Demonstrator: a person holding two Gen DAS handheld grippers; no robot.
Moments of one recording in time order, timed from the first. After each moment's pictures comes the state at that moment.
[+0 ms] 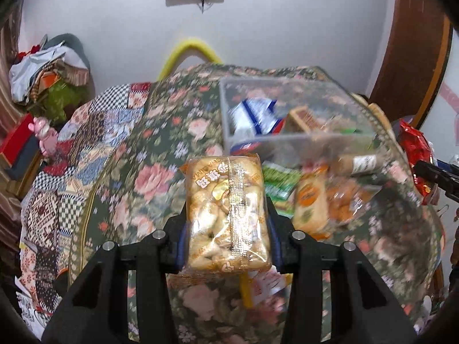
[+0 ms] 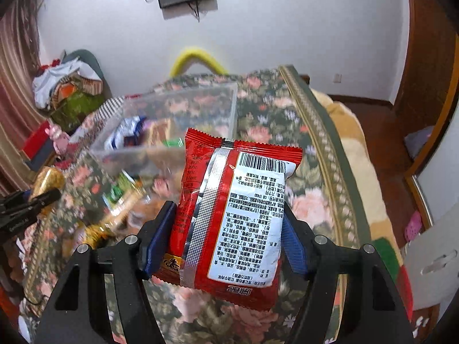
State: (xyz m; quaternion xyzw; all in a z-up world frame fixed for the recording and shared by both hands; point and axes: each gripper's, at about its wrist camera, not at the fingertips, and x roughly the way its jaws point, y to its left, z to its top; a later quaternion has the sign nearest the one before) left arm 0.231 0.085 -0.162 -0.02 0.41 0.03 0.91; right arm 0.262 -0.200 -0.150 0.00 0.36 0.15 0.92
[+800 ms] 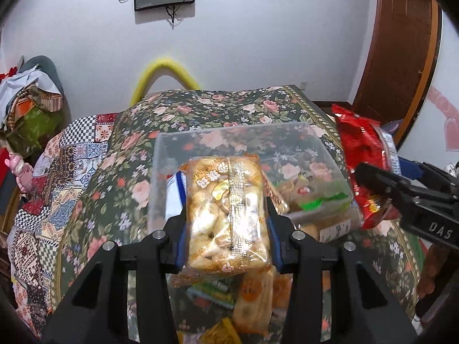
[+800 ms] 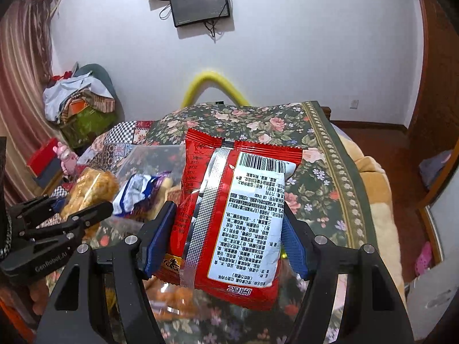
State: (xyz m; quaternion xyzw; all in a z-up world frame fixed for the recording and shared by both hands) left arm 0.335 0.025 -0.137 -0.01 0.38 -0.01 0.92; right arm 0.330 -0.163 -0.130 0.01 0.33 0.18 0.93
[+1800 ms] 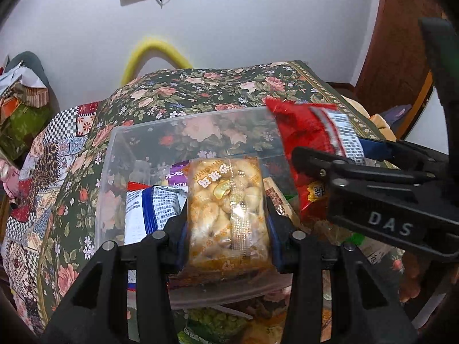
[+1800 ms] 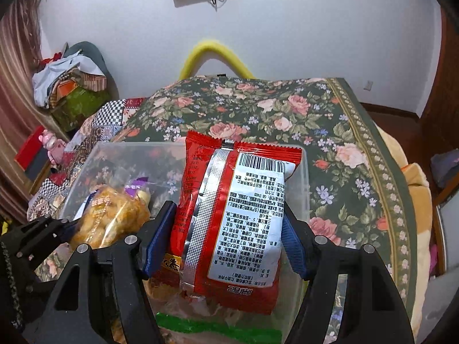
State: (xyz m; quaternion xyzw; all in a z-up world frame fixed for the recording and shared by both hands) left arm 0.411 0.015 -0.193 0.00 0.43 -0.02 0.90; right arm 0.417 -0.127 -0.167 -0.01 0.40 0.19 0.90
